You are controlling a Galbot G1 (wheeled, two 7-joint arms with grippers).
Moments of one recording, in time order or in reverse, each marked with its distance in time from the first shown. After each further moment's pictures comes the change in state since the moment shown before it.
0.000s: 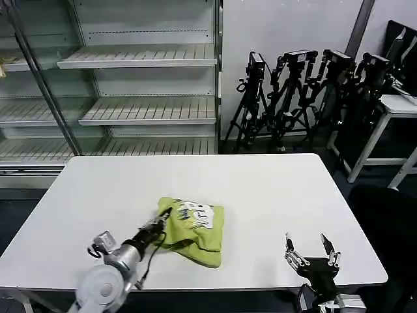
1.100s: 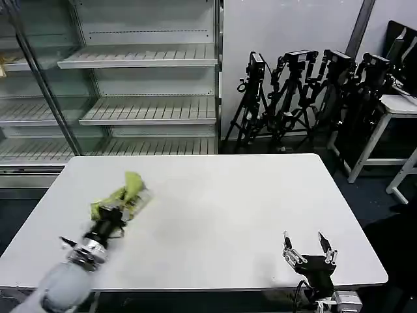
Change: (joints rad) left arm -0.031 0.218 0.113 0.126 1.464 -0.305 0.080; right arm 0.015 0.010 -0.002 -0.020 0.006 0.009 -0.003
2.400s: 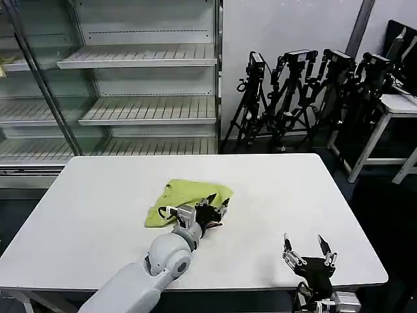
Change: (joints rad) left arm -0.449 -0.351 0.439 0.025 -1.091 0.429 -0.212; right arm 0.004 0.021 -0.010 -0.008 -0.004 -0.012 -0.001
